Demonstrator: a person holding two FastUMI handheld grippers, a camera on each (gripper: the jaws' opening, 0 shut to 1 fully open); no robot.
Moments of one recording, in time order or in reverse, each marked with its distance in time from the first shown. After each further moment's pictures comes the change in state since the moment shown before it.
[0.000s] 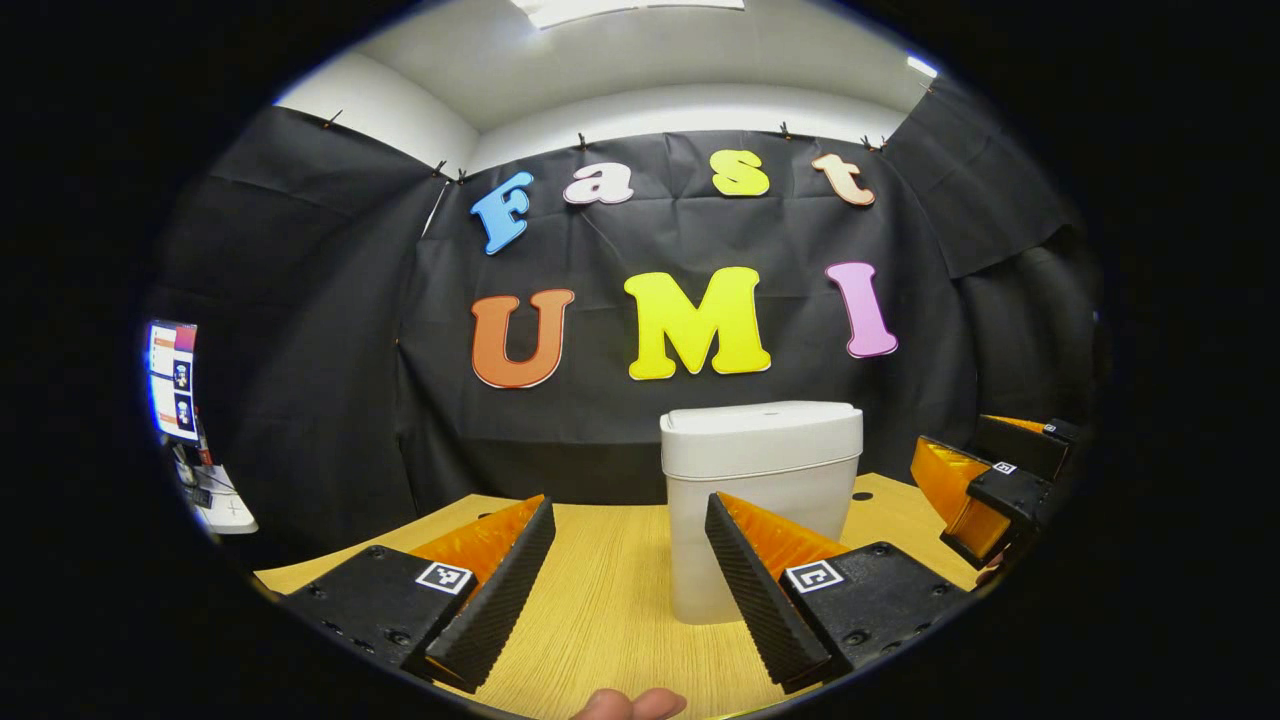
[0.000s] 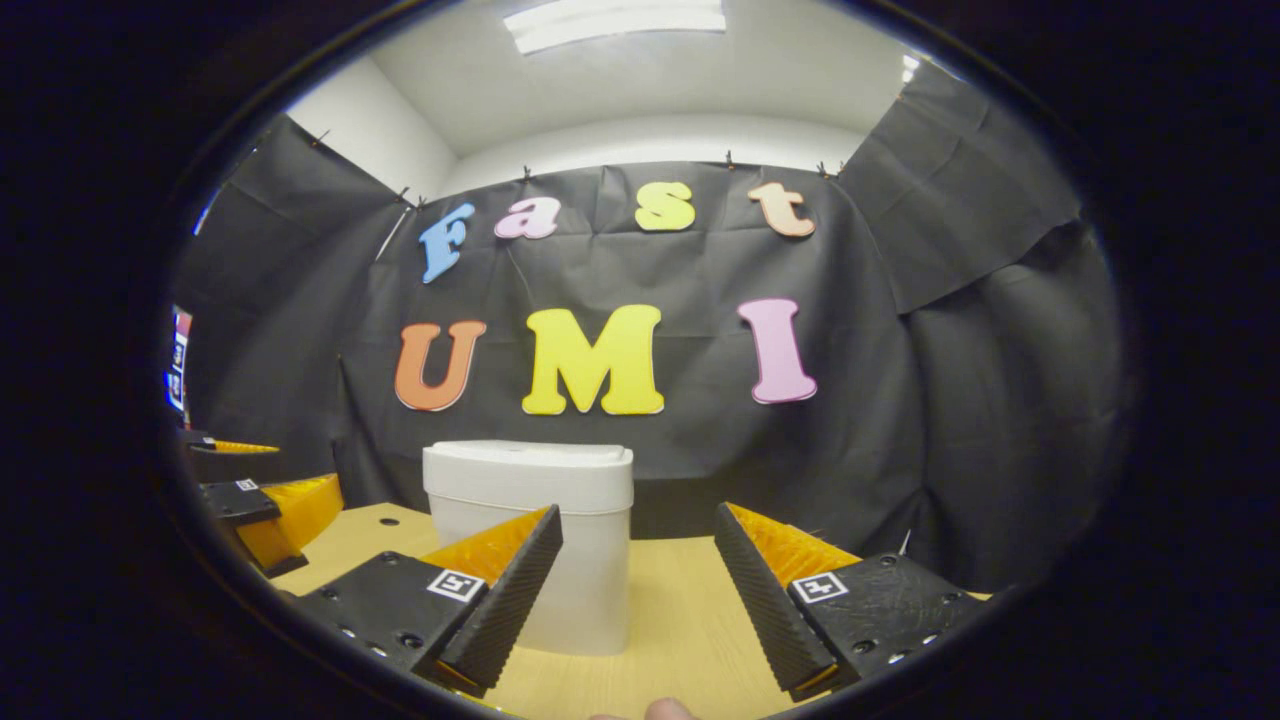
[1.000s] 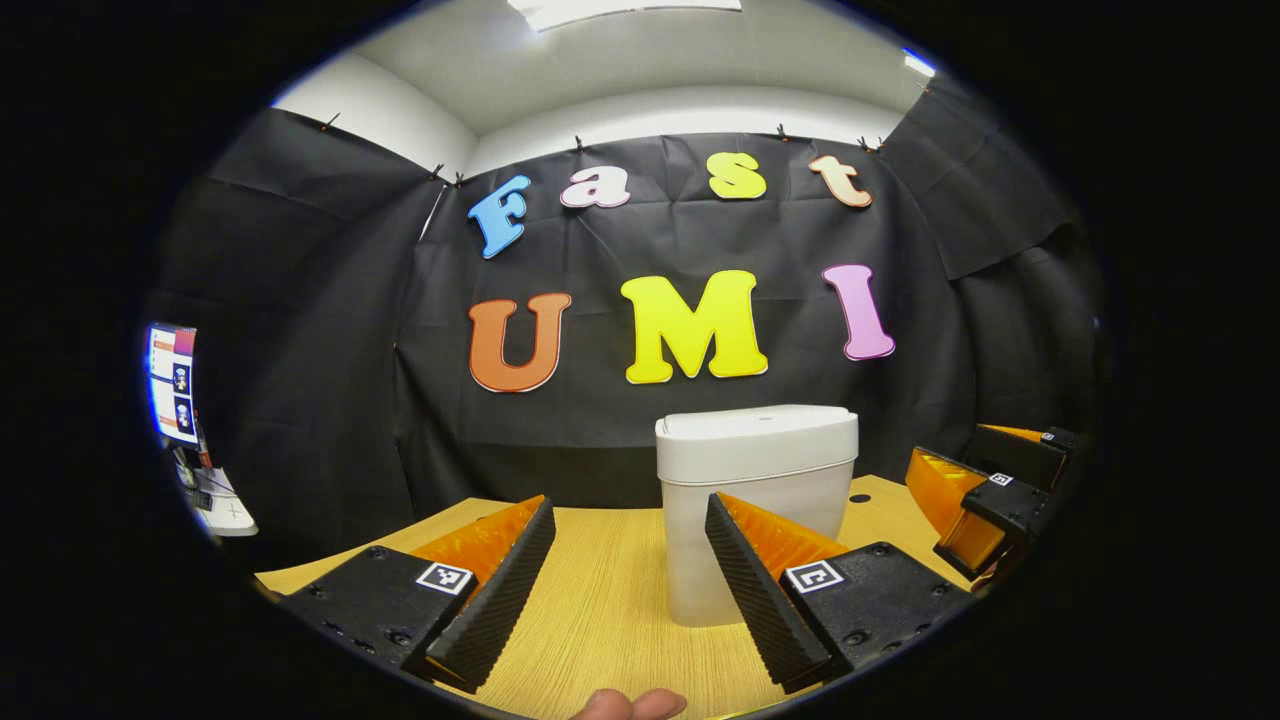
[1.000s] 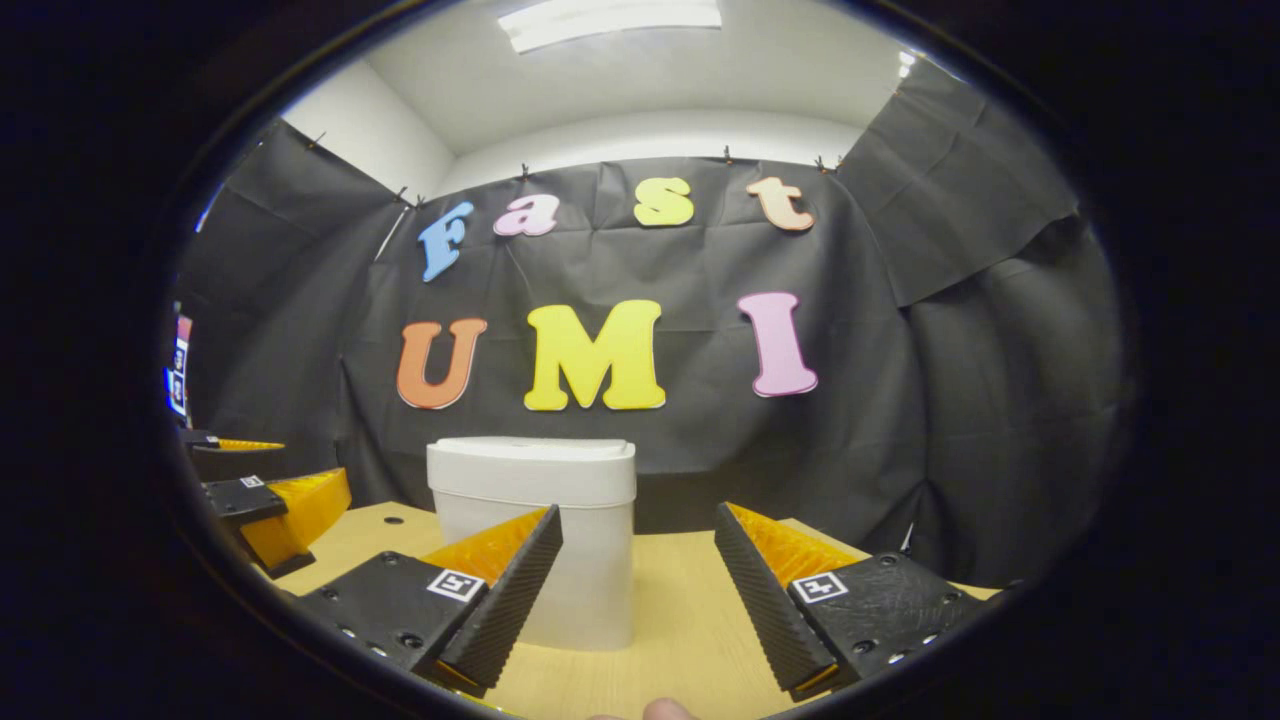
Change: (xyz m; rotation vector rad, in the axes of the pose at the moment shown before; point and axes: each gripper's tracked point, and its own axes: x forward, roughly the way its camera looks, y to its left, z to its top) left arm -0.002 0.000 0.003 -0.005 -0.005 -0.001; right arm -0.003 0.001 -0.002 0.008 0.013 0.003
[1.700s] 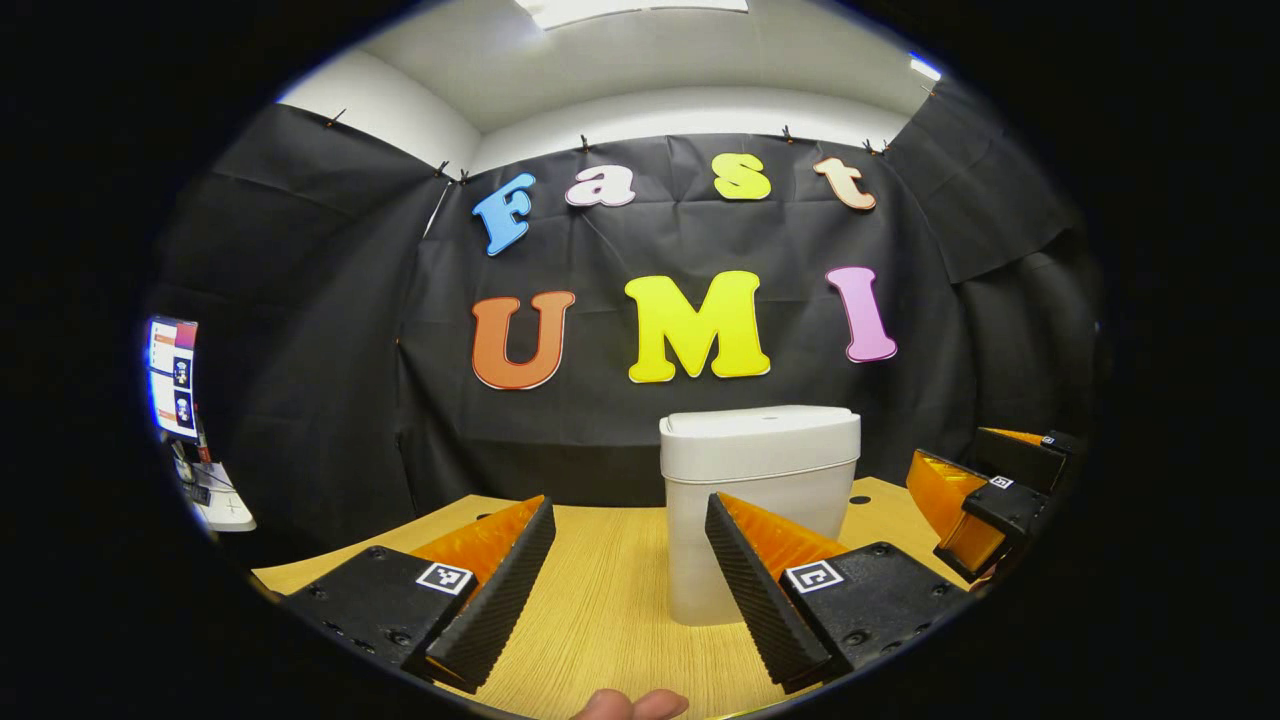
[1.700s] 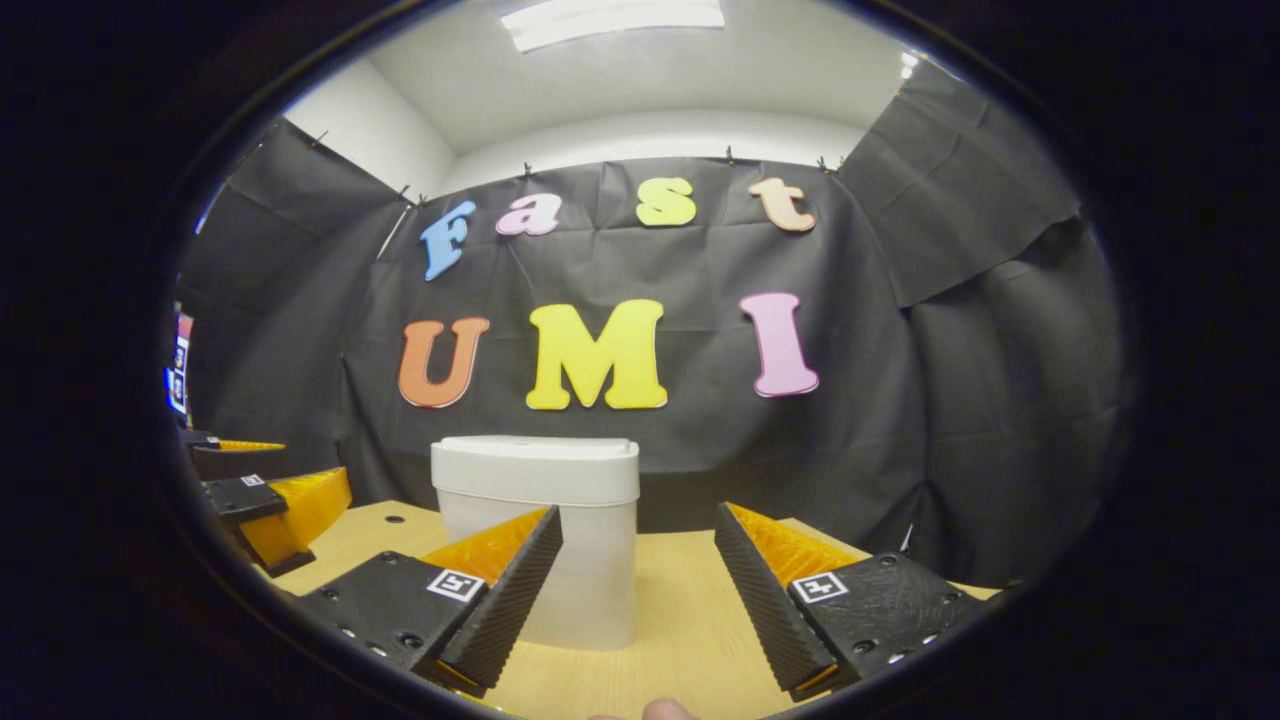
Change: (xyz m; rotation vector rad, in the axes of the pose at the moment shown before) left arm -0.002 0.003 -0.001 -0.011 0.000 0.002; right arm -0.003 0.004 0.000 -0.004 -0.001 0.005
